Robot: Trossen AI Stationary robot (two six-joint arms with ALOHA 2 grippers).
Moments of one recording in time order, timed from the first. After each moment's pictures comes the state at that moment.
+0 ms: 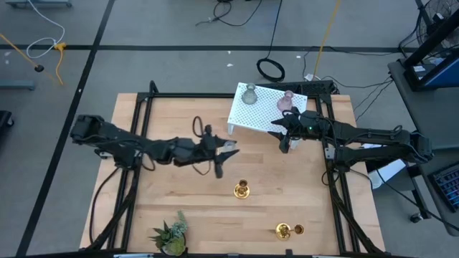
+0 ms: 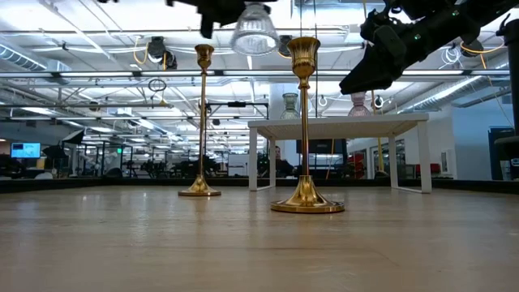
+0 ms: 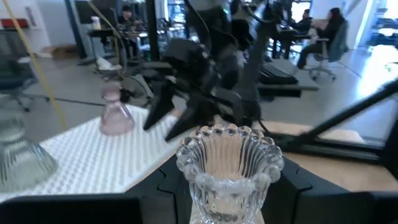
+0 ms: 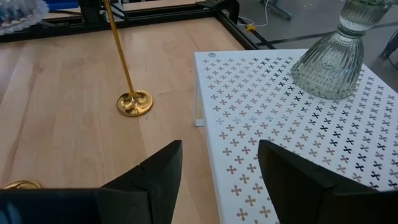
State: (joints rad) left arm -0.17 1.46 0.90 0.52 -0.42 -0.03; right arm -0.27 0.92 0.58 -0.10 0.08 0.02
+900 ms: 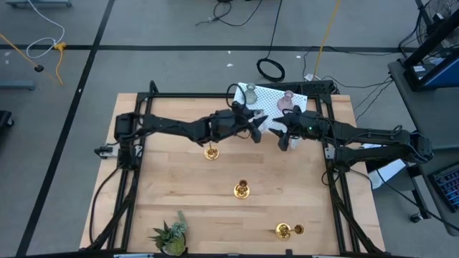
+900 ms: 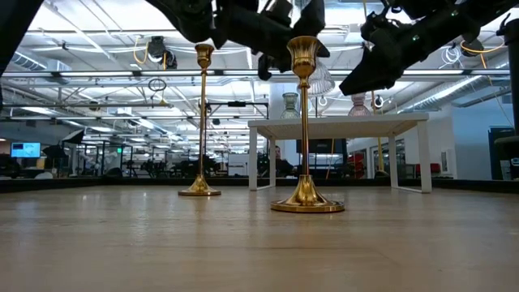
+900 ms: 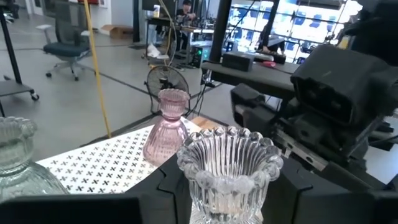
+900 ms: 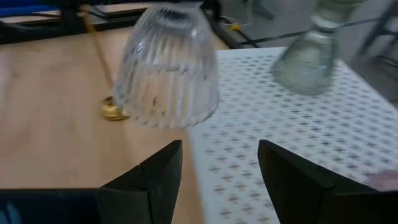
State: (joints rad) left arm 0.12 1.91 1.35 0.53 -0.34 -0.19; right arm -0.27 0.92 0.58 -0.10 0.15 0.04
